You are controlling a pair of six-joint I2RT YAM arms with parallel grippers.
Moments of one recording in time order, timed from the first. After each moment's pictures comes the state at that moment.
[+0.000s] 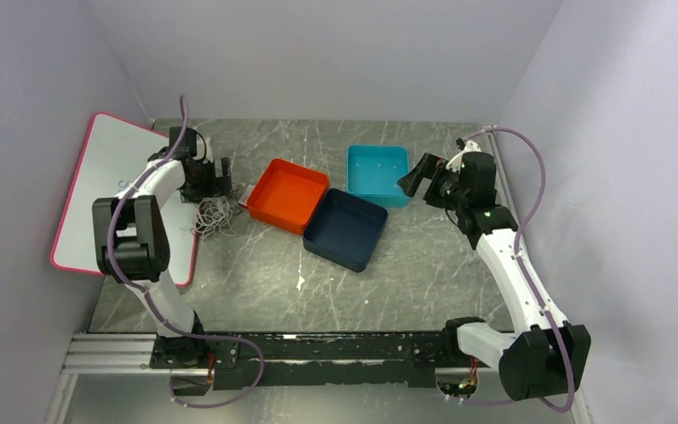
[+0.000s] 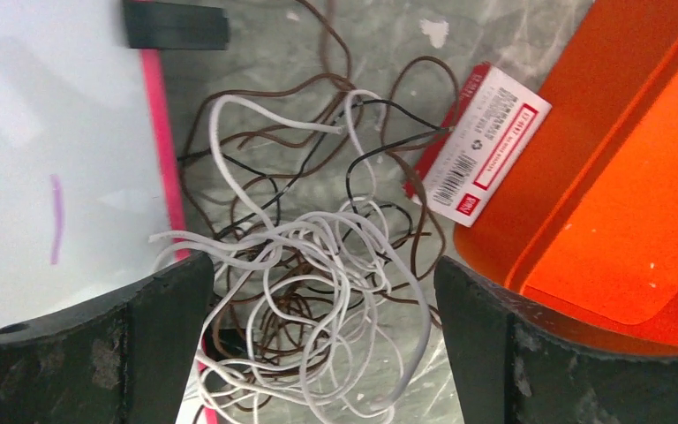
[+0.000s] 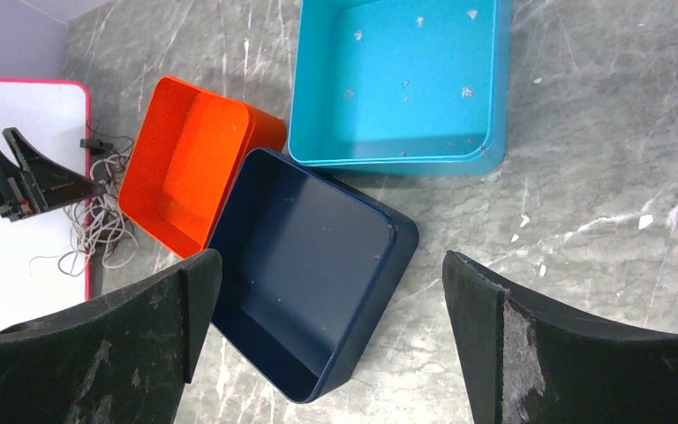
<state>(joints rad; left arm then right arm) 0.07 1.80 1.29 -0.57 0.14 -0.09 0.12 1.10 0.93 -0.32 -0.23 0.46</state>
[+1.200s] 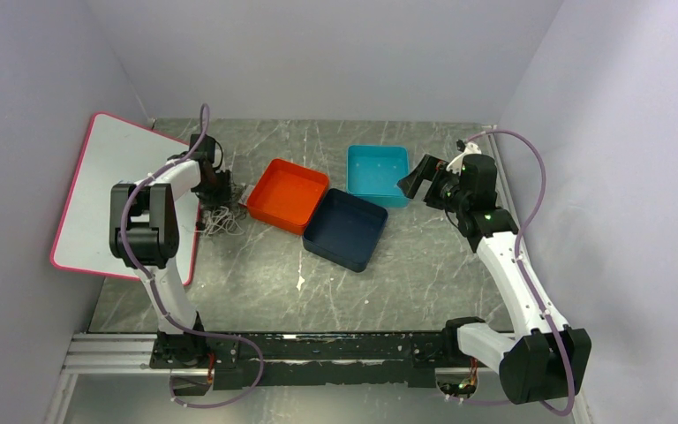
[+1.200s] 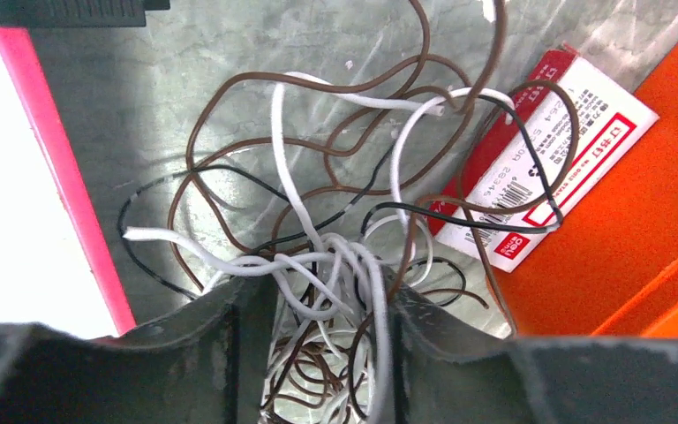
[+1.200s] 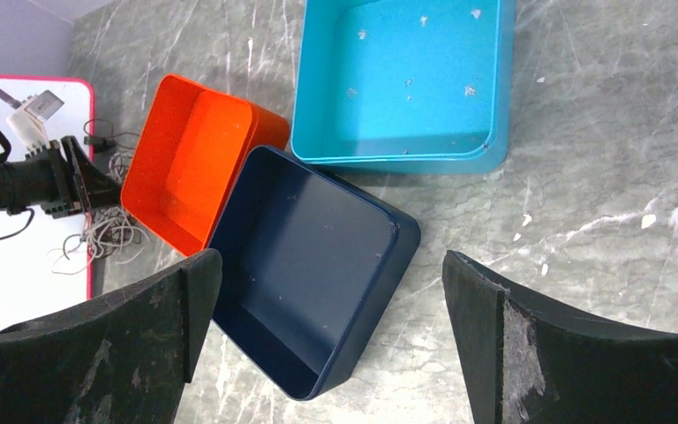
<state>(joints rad) -0.02 1.93 1.30 -0.58 0.02 -0.13 0.12 1.08 0.91 -0.30 -0.24 0.46</state>
